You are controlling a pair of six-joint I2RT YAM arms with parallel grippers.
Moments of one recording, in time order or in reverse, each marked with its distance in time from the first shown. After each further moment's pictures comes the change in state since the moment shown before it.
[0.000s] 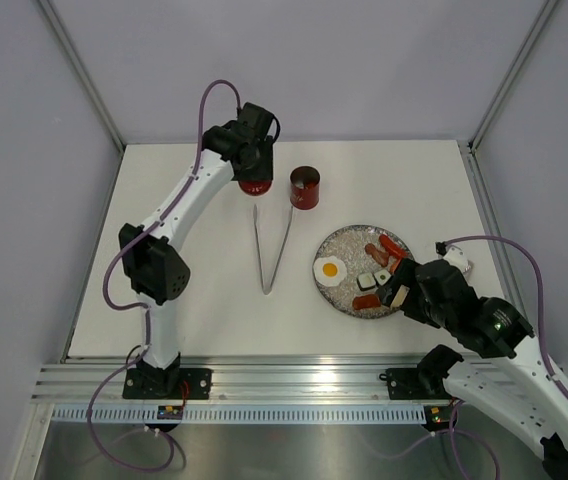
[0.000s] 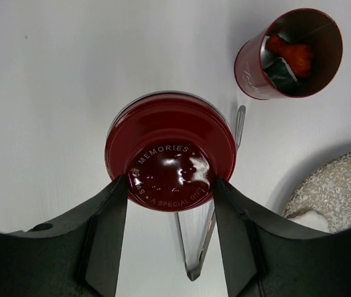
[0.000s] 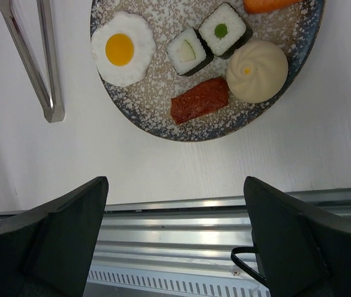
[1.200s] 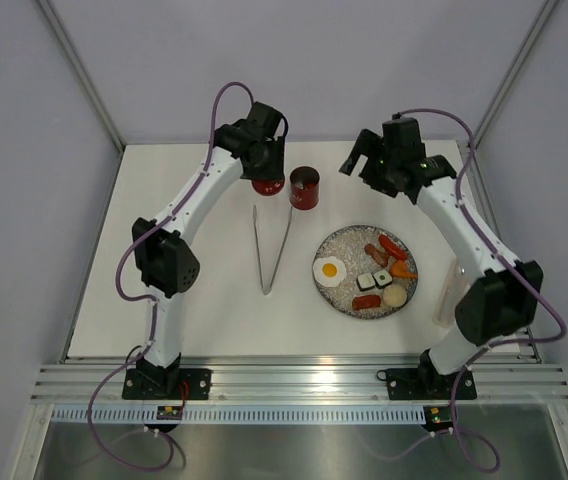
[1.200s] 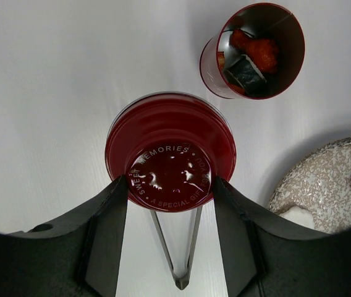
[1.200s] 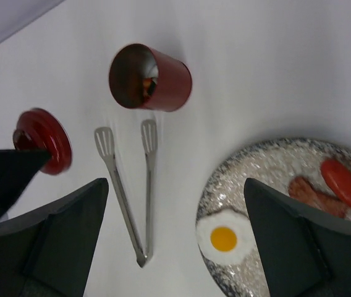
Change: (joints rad) left arm -0.029 0.151 0.164 -0.019 0.096 0.042; right arm -0.357 0.958 0.700 0.409 -0.230 -0.291
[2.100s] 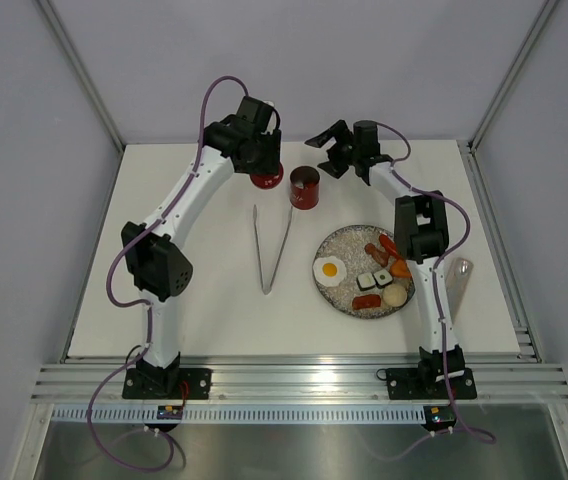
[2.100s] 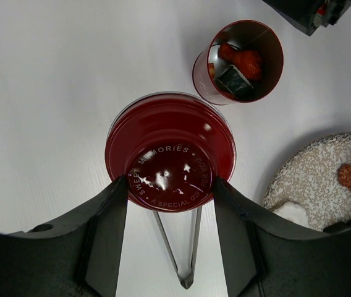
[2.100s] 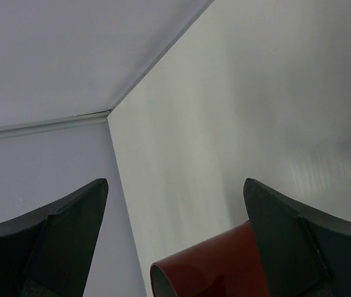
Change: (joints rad) left arm 0.026 -0.069 -0.027 0.038 0.046 0.047; right arm -0.093 0.989 0.593 0.631 -0.427 0.454
